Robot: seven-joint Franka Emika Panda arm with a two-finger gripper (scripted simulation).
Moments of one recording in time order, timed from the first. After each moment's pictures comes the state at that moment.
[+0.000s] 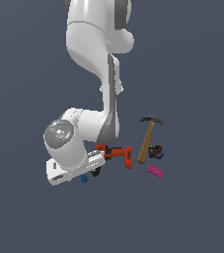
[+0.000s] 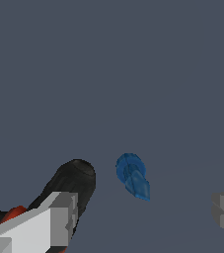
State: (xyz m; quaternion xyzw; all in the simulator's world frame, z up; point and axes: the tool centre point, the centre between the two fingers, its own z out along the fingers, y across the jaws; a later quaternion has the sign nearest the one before) arm 0.129 -0.120 0.081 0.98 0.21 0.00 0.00
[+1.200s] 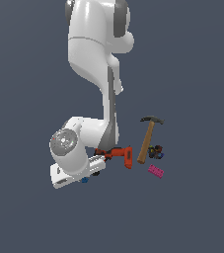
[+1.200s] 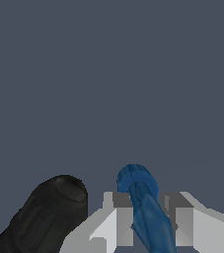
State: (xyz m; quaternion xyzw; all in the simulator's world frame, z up) arm 0.131 -0.120 0.045 0.98 0.21 0.00 0.00
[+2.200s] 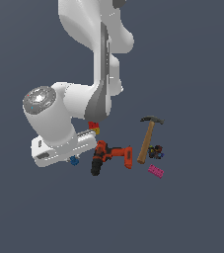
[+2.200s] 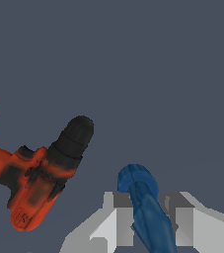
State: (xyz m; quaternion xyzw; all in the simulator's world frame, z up) arm 0.091 -0.149 0.147 0.98 0.21 0.00 0.00
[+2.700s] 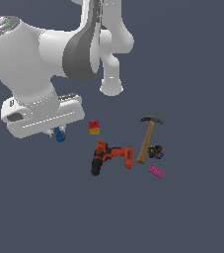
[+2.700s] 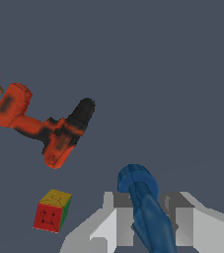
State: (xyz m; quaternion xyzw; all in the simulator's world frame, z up) arm 0.049 -0.182 0.259 0.98 0.21 0.00 0.00
